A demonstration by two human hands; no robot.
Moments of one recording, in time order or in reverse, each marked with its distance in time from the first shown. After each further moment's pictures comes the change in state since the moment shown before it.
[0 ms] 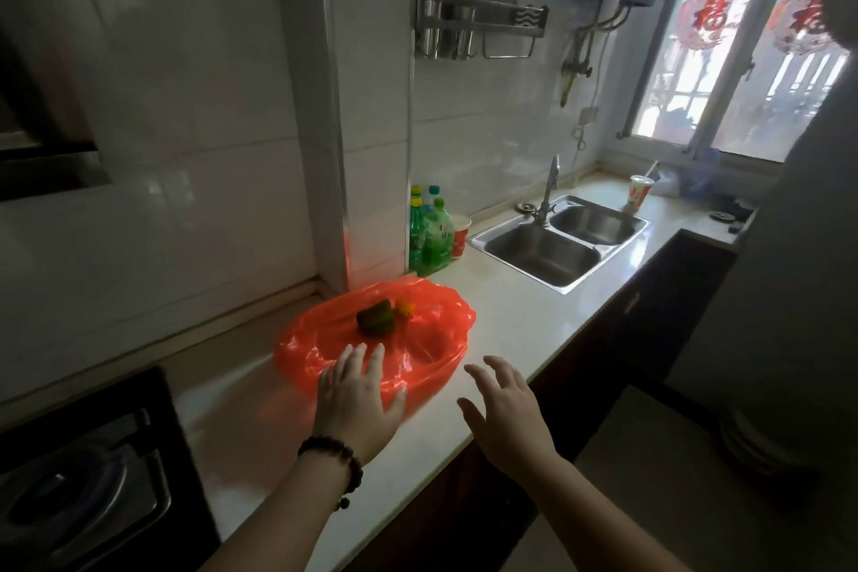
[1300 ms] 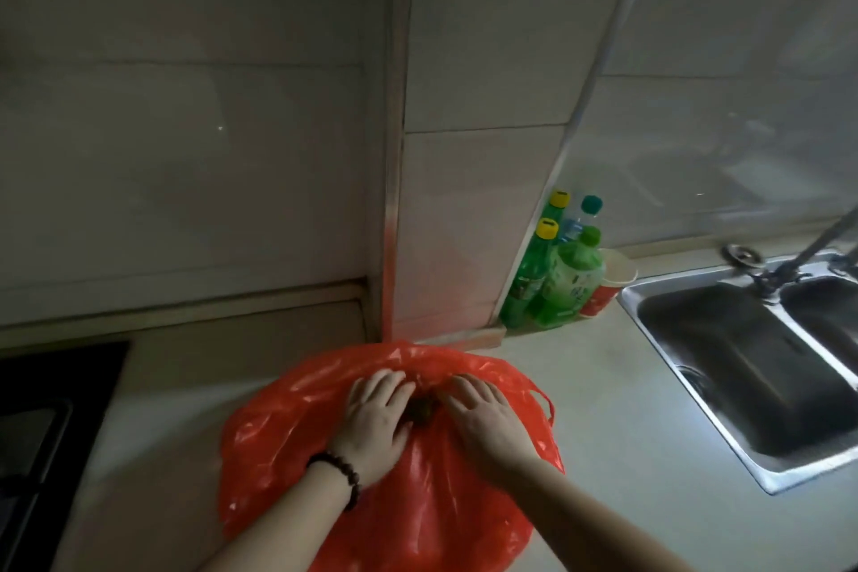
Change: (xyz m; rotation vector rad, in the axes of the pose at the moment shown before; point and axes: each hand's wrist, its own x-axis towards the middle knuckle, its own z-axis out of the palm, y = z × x) left_hand 0.275 -0.105 0.187 0.098 -0.050 -0.181; right_hand 0.399 0.055 0.167 -0.214 -0.317 -0.775
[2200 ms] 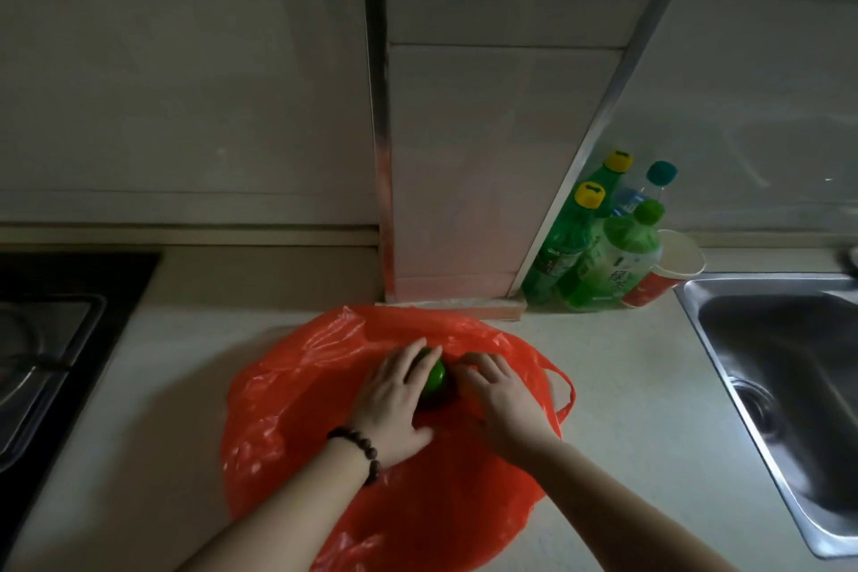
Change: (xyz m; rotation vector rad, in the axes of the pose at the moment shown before) left_hand 0.004 0.057 0.028 -0.083 -0.141 -0.217; right_hand -0.001 0.062 0.014 0.250 -0.040 -0.212
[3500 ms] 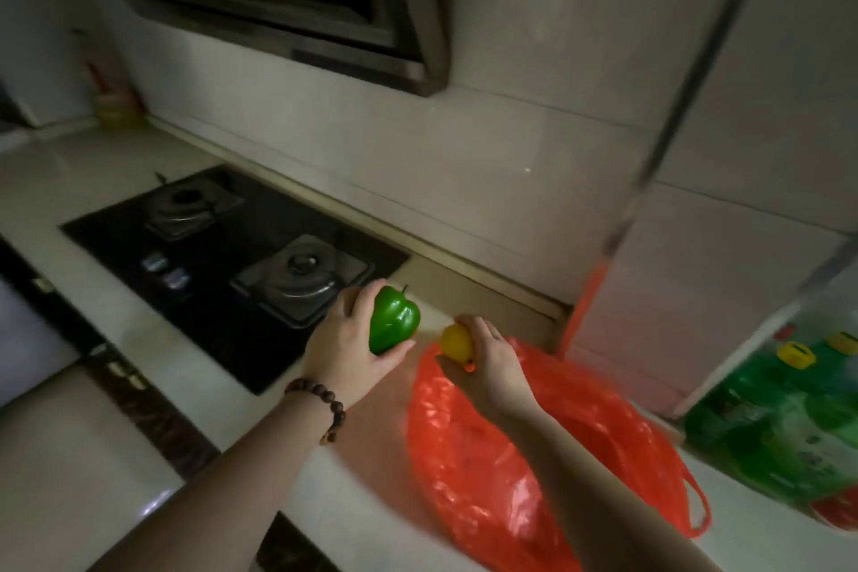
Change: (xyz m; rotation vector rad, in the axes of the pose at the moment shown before) left_hand -0.208 -0.029 -0.160 -0.018 0.826 -0.661; right_hand 0.049 -0.213 -0.063 0.399 0.055 -0.368
